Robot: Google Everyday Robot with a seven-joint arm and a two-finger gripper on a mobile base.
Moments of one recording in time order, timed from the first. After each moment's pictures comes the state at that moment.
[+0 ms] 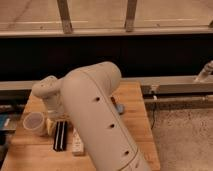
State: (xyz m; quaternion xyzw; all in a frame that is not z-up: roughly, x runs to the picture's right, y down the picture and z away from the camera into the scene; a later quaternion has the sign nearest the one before) arm -0.248 0.216 0.811 -0.43 0.27 0.35 0.79
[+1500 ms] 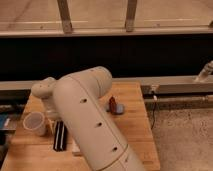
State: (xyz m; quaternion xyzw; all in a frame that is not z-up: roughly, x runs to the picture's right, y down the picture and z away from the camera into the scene) arm -0.253 0.224 0.831 -0.44 0.30 0.33 0.78
